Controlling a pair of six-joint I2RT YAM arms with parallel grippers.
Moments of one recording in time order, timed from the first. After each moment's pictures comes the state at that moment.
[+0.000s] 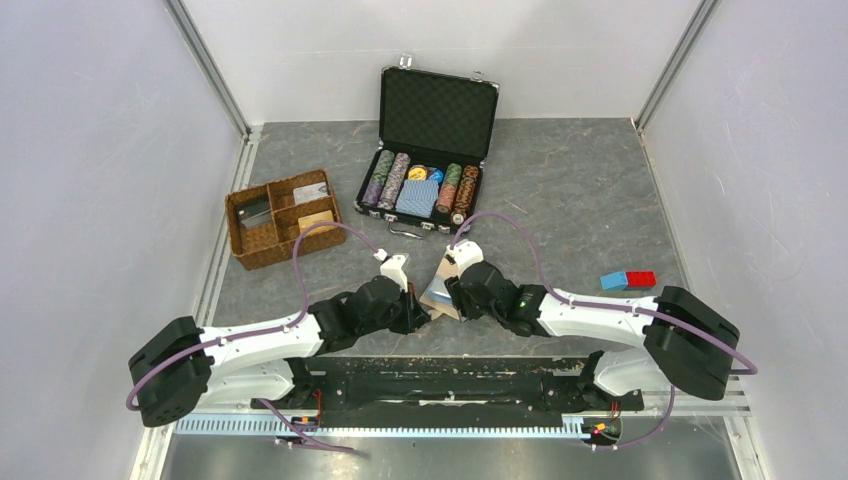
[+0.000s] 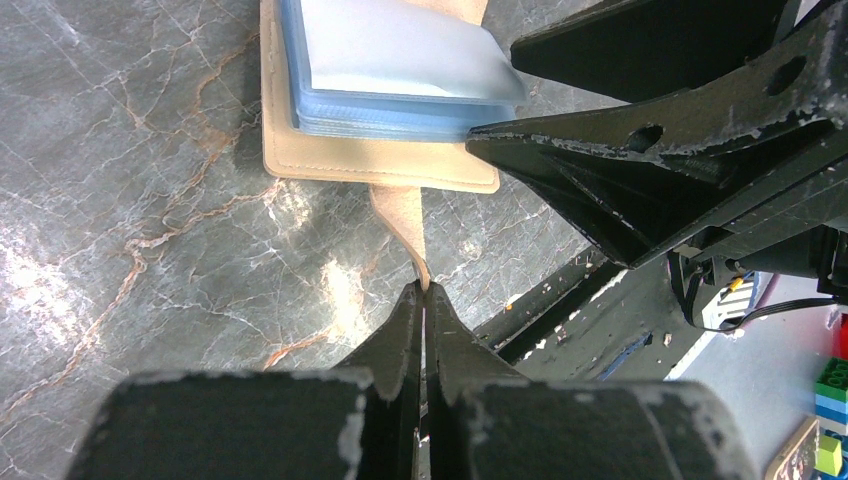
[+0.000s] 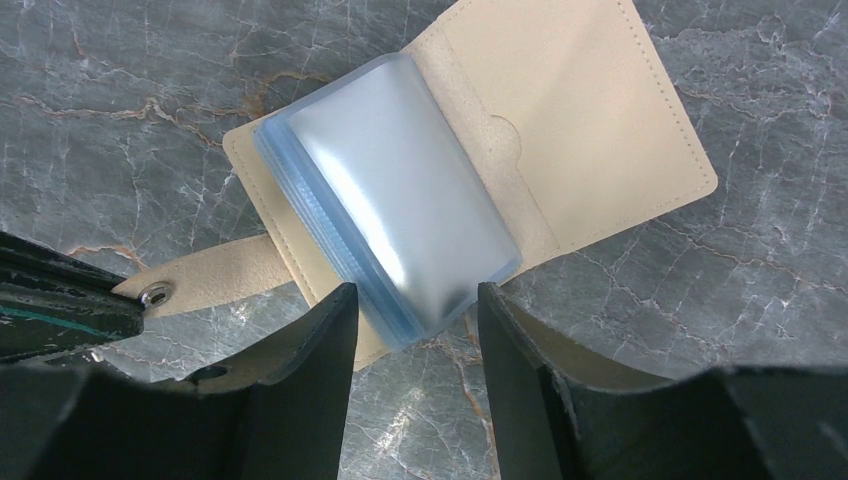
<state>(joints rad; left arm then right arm) -1.02 1.09 0.41 0.04 -0.08 -0.81 1.01 1.35 0.61 -0.03 0.28 0.32</state>
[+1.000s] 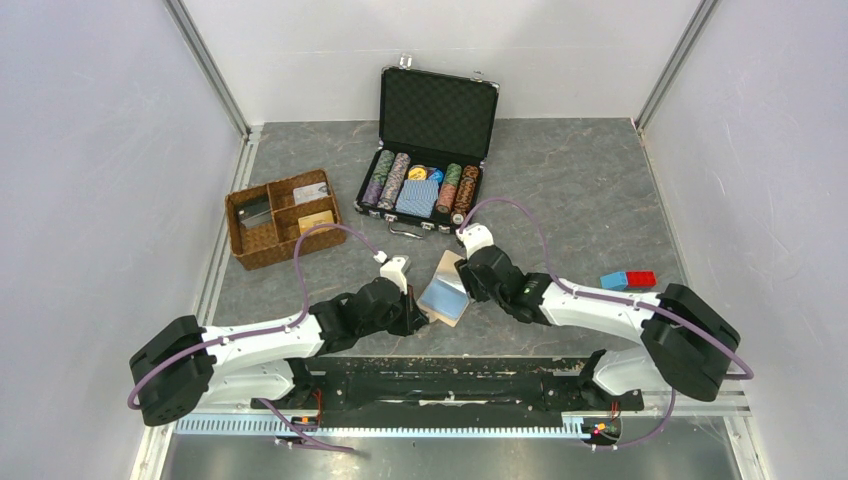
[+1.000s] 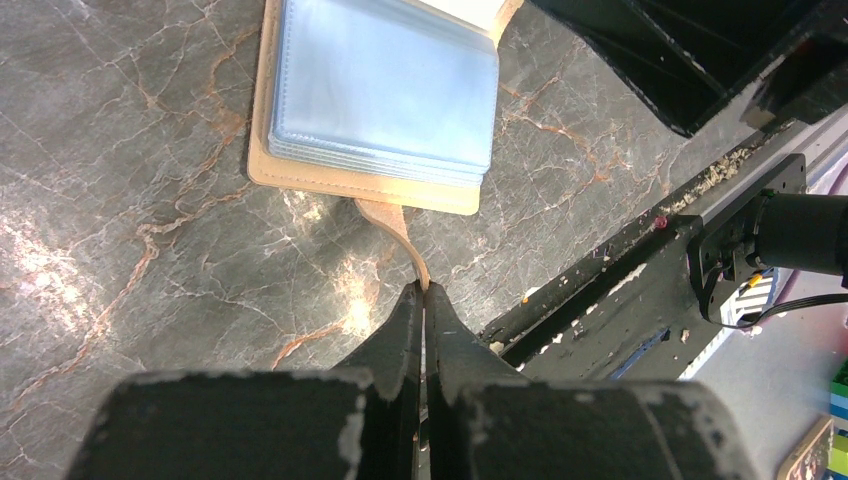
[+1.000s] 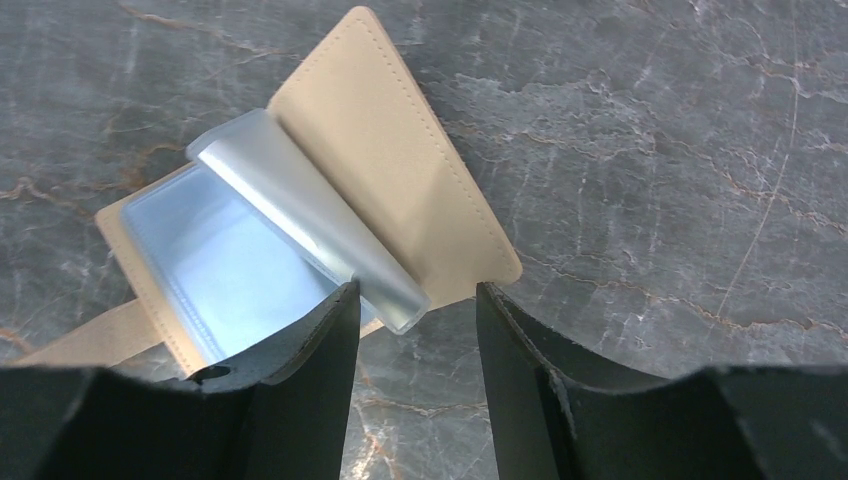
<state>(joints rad) -1.02 1.10 0.40 0.03 -0.08 -0.81 0.90 1.36 0.63 -0.03 0.34 0.23</state>
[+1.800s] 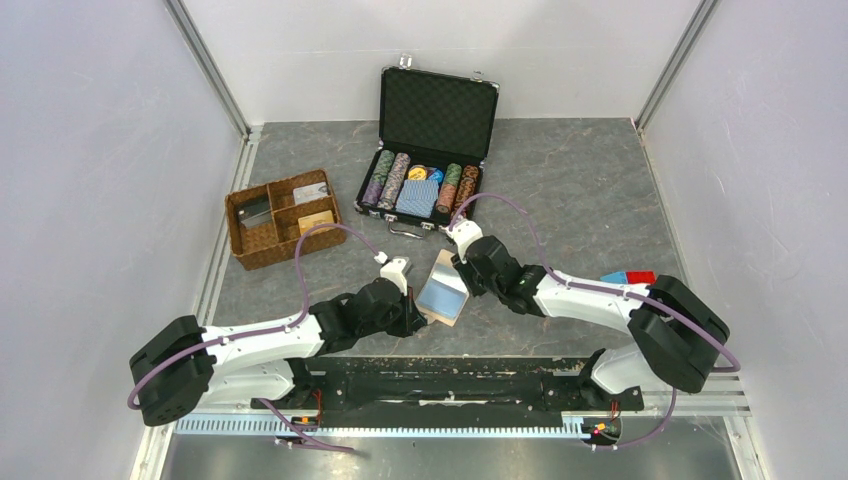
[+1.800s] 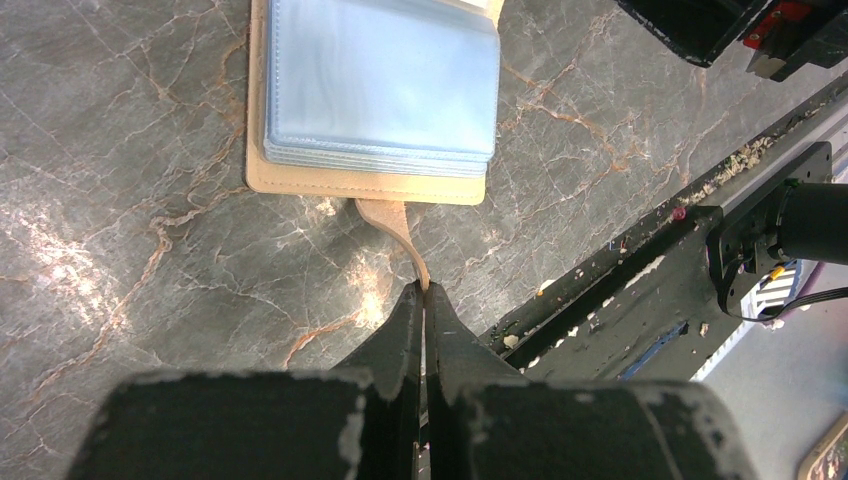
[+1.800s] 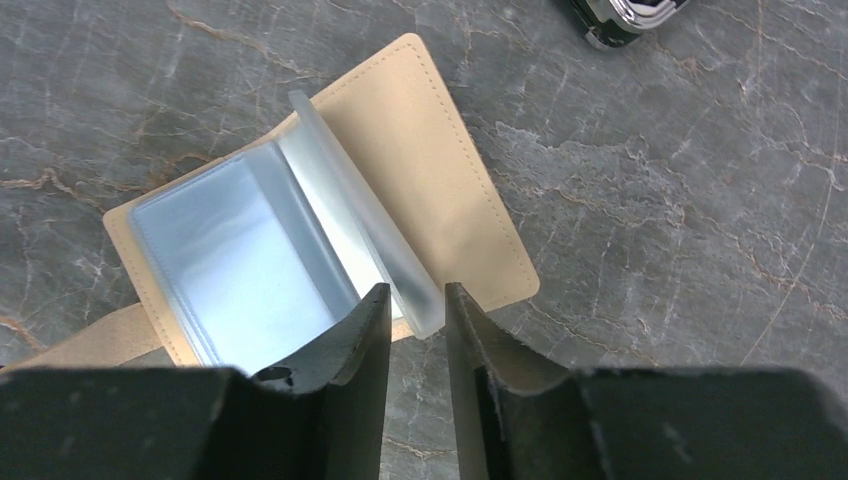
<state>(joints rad) -1.02 1.10 0.40 0.01 -0.08 -0.79 0.86 1.42 0.68 0.02 0.22 0.10</state>
